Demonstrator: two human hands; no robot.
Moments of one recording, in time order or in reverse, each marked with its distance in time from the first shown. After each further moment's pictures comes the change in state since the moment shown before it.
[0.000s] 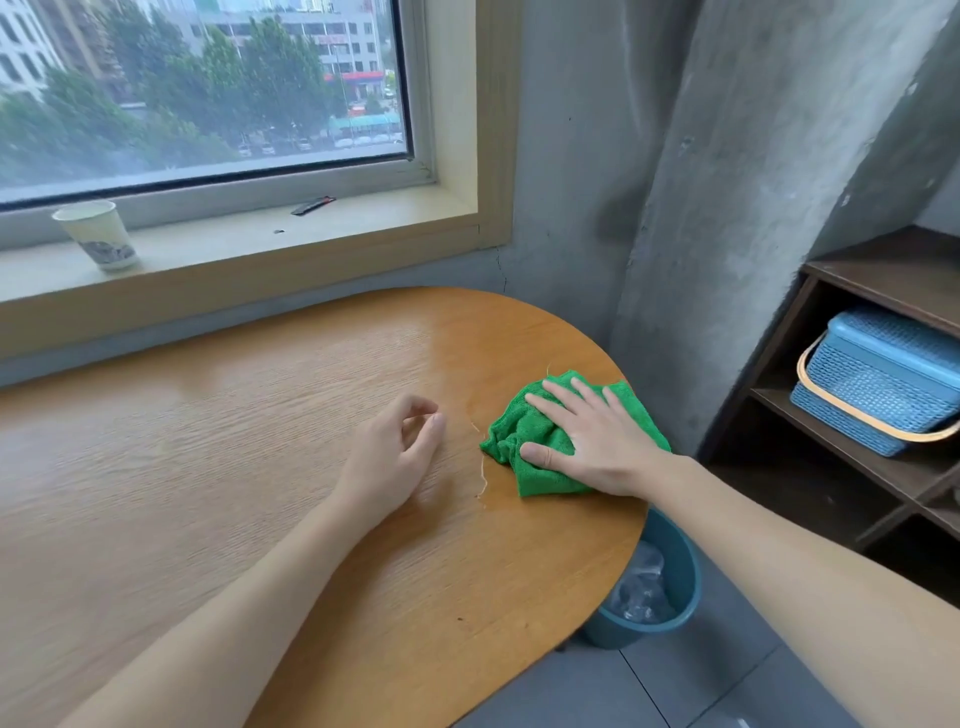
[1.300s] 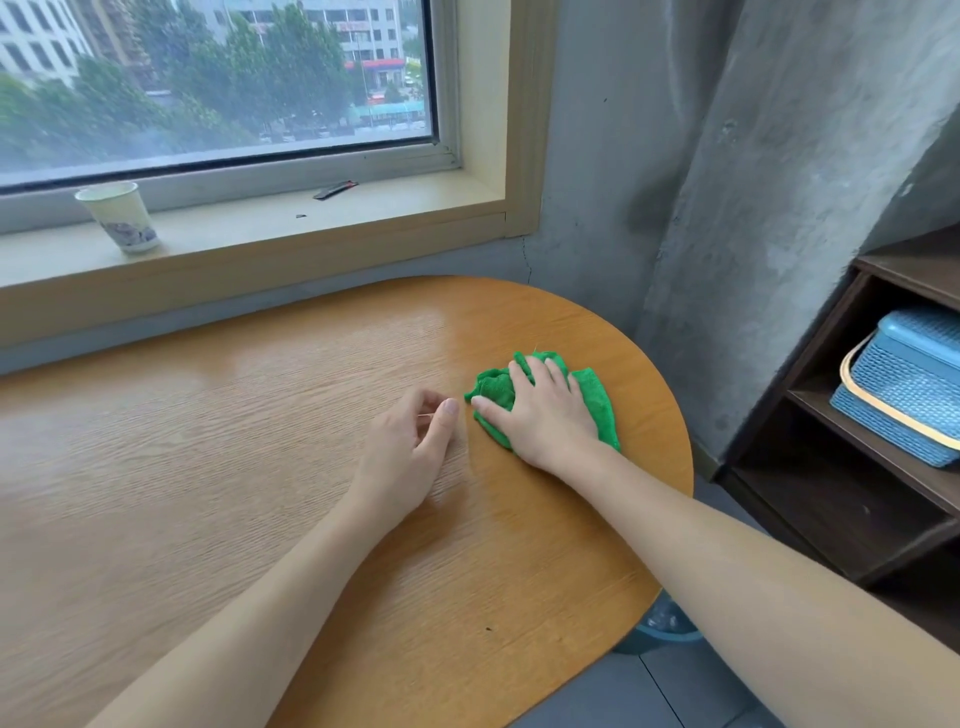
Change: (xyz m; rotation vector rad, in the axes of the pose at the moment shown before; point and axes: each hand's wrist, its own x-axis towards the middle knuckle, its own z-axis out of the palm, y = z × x) left_hand -0.001 -0.005 -0.002 -0.040 0.068 -0.068; right_hand 0.068 -0.084 0.010 0.073 0.123 0.237
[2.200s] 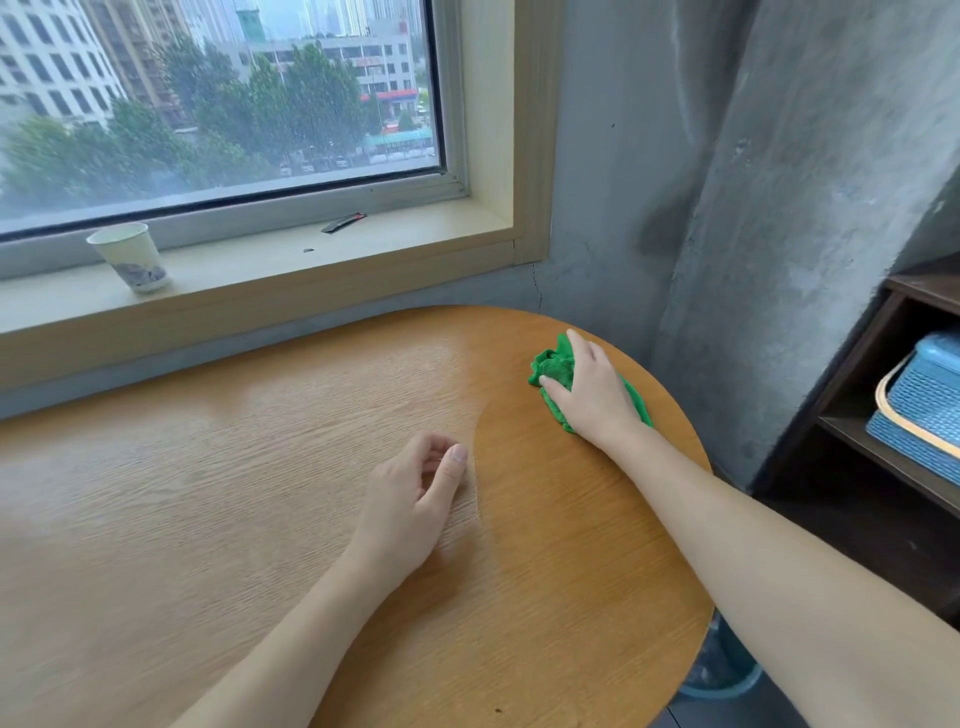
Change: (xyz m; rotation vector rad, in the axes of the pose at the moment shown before) left_hand -0.003 0.005 -0.002 -0.024 -0.011 0.011; right_hand 0.071 0.054 -0.016 0.336 0.197 0.032
